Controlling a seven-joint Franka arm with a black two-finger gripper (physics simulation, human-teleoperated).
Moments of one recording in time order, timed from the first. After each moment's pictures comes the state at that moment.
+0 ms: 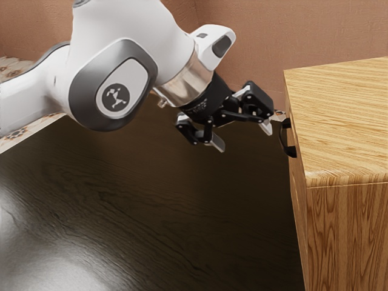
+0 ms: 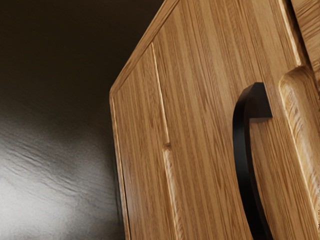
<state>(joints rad) -0.02 -0.12 -0.24 -1.69 -0.12 2.09 -0.71</state>
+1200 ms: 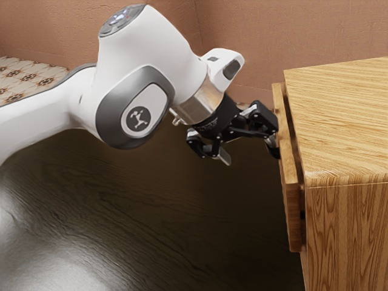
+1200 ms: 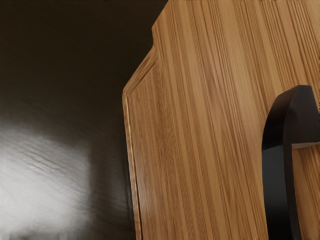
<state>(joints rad) -0.01 -0.08 -0.24 -1.76 -0.11 2.17 -0.71</state>
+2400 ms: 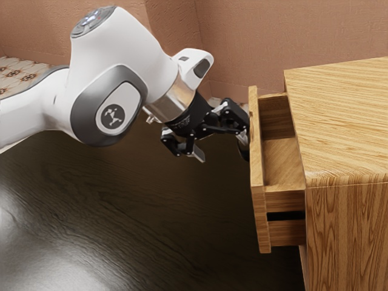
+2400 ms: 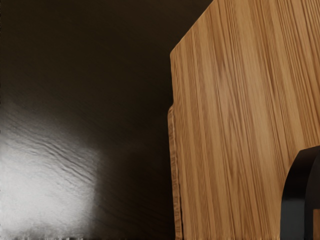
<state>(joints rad) -0.03 -0.15 -0.15 -1.83 -0.11 2.17 -0.71</state>
